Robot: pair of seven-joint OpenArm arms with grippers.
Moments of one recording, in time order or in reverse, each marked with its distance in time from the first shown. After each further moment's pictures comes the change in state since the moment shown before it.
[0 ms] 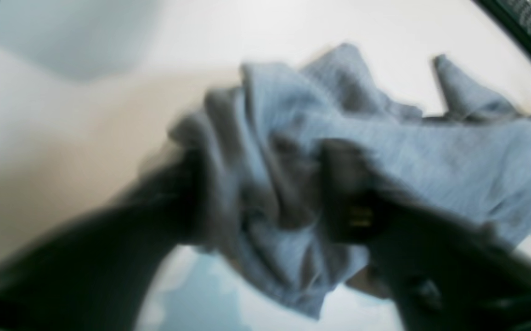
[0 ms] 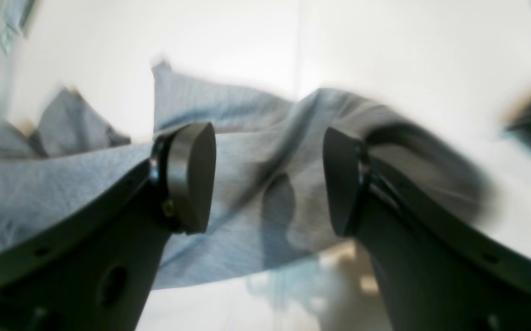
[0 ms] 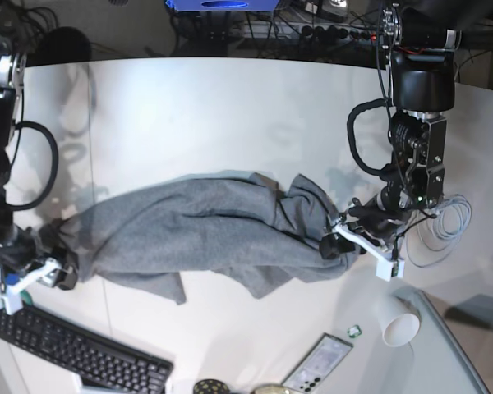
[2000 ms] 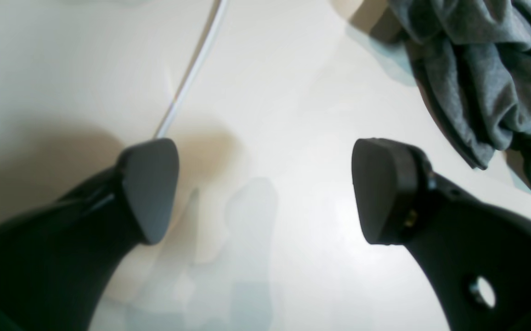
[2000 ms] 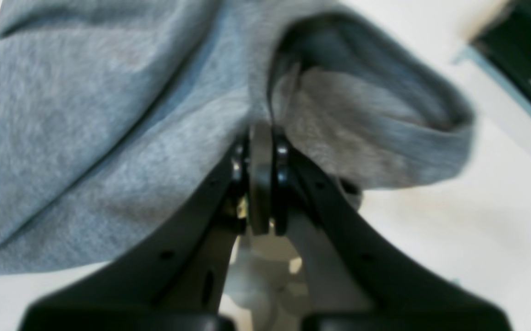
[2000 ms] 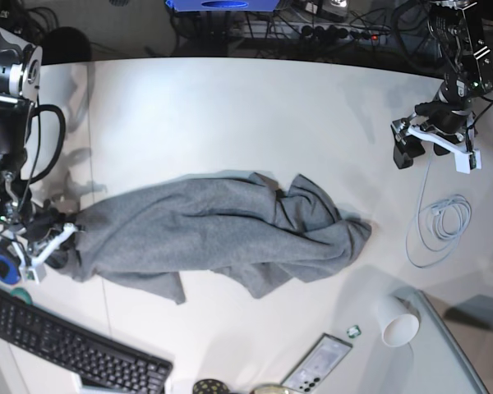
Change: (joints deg) left arm 28.2 -1.0 -22.9 18.2 -0.2 -0.4 -0.3; right arm 5.7 -3.5 -0.3 -21.2 -25.2 5.6 12.0
